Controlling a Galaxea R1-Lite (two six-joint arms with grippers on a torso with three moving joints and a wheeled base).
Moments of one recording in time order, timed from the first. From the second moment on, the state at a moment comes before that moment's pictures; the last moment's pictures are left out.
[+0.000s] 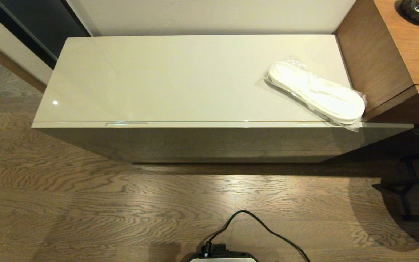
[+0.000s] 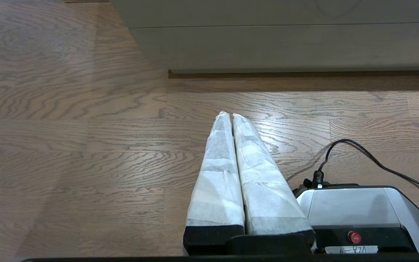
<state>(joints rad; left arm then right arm) 0.00 0.00 0.00 0.01 0.00 0.01 0.00 0.01 0.00 0.00 0.00 0.02</state>
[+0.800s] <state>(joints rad) 0.00 0.00 0.00 0.01 0.00 0.01 0.00 0.01 0.00 0.00 0.00 0.02</state>
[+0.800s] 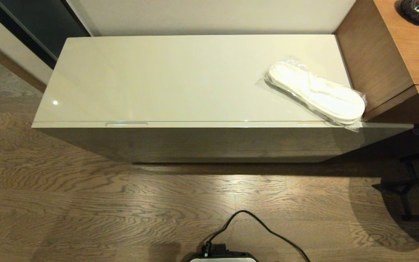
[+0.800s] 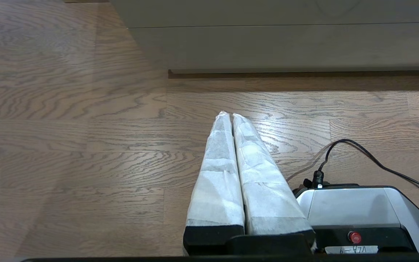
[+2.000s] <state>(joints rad) 0.00 0.00 0.00 0.01 0.00 0.01 0.00 0.01 0.00 0.00 0.00 0.02</state>
